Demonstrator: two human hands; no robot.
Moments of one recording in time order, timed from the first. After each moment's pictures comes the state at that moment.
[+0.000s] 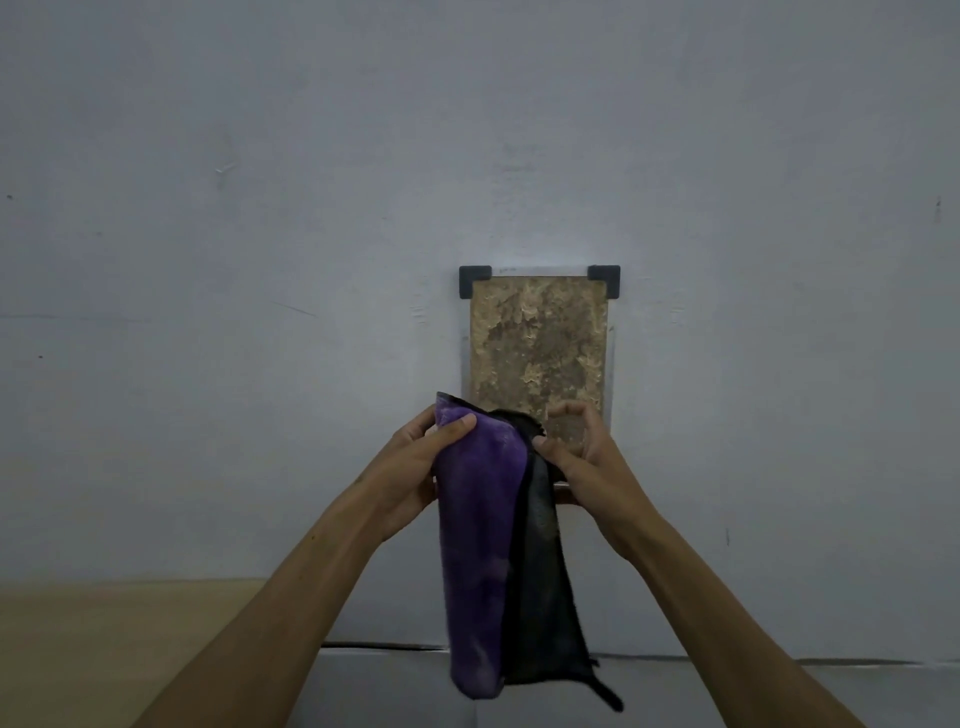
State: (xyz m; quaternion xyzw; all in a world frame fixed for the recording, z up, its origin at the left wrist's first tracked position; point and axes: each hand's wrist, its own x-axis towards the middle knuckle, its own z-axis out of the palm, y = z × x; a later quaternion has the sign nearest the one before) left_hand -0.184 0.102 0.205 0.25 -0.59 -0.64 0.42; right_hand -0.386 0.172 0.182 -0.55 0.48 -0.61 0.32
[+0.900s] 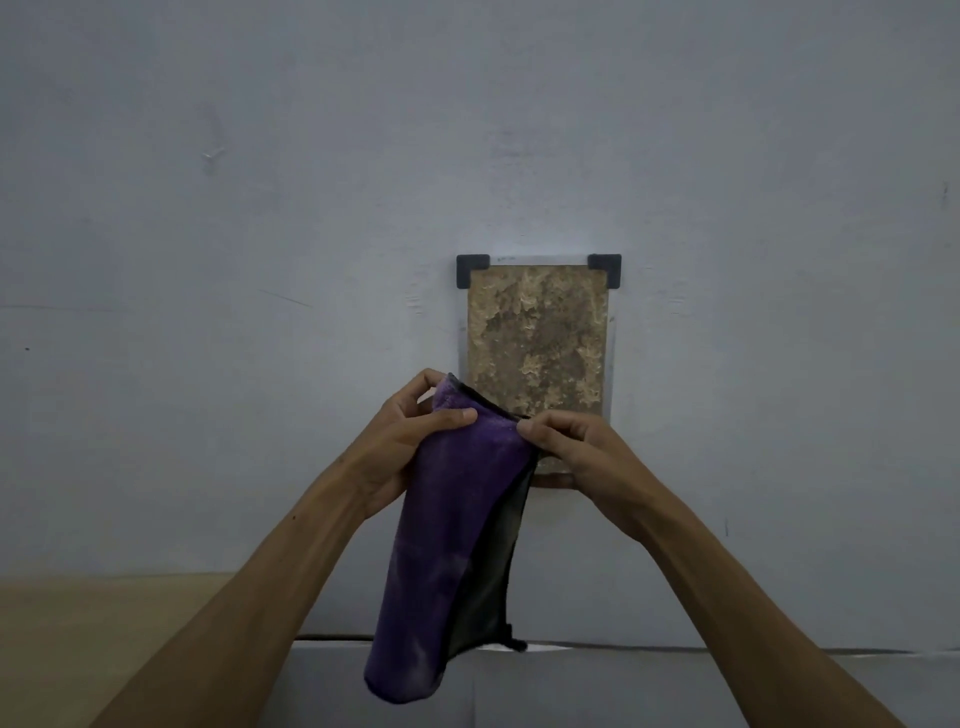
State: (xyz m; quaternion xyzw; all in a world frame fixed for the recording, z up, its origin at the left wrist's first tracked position) left_hand -0.174 0.101 0.223 0.16 -0.64 -0.62 0.42; right_hand -0.386 0.181 0.200 -0.61 0.46 -0.55 0.34
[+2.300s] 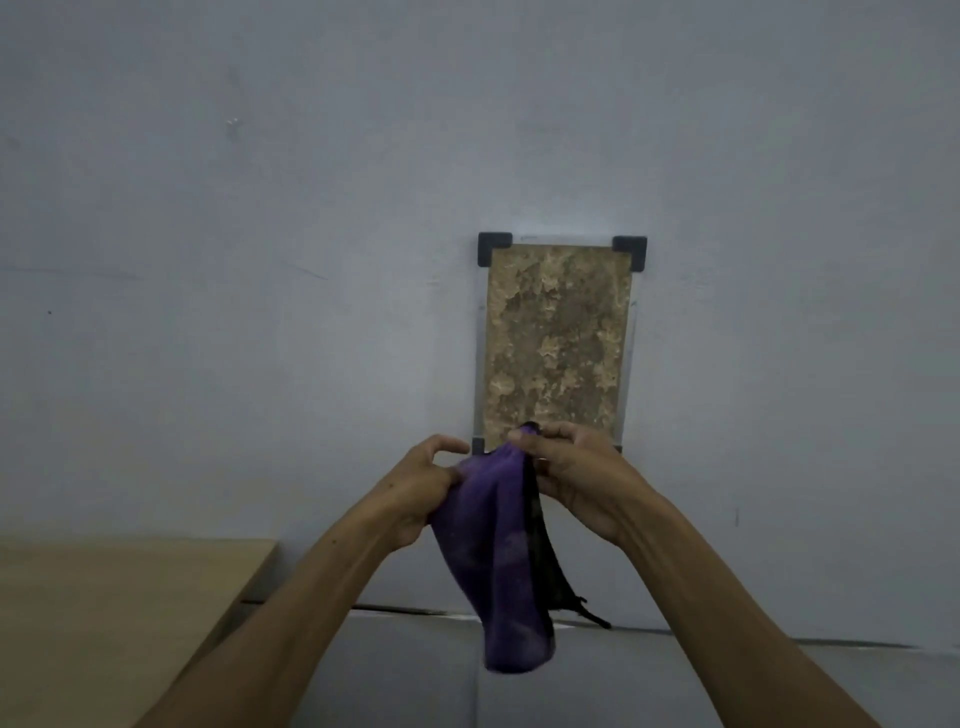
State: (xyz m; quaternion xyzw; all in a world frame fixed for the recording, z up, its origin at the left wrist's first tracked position) left_hand -0.176 0.099 0.162 0.43 -0.62 -0.56 0.35; right_hand -0.358 0.165 0.178 -0.43 0.45 -0.60 0.50
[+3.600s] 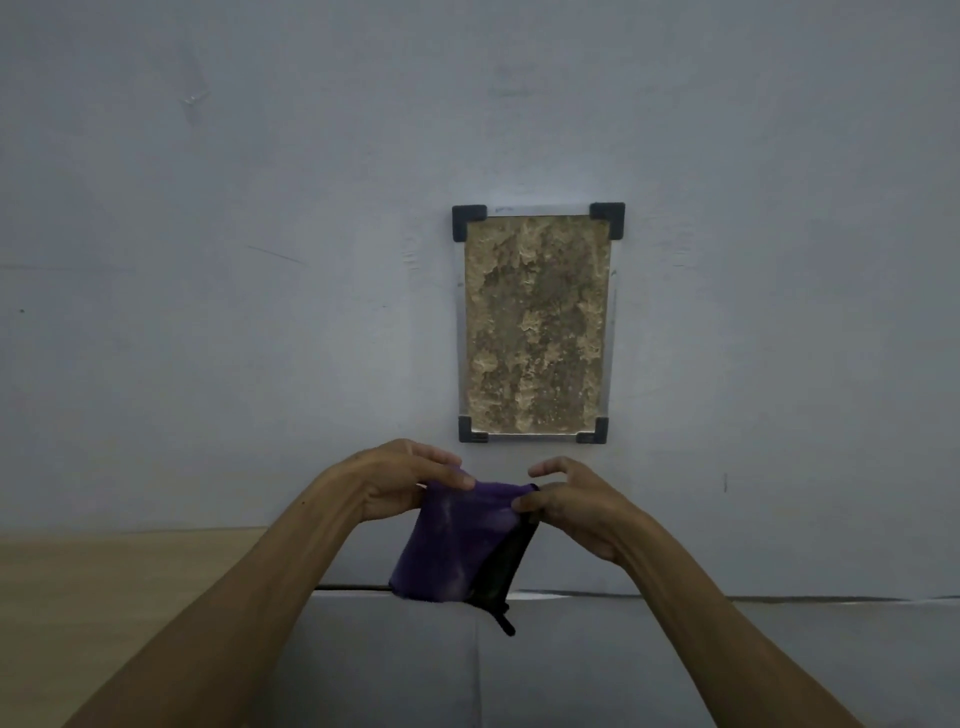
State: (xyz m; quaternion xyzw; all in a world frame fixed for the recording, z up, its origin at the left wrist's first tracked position) left_hand -0.170 0.080 0.159 0.44 -0.61 -0.63 0.21; right_hand -0.391 0.154 0.104 -0.42 0.57 -0.51 0.50
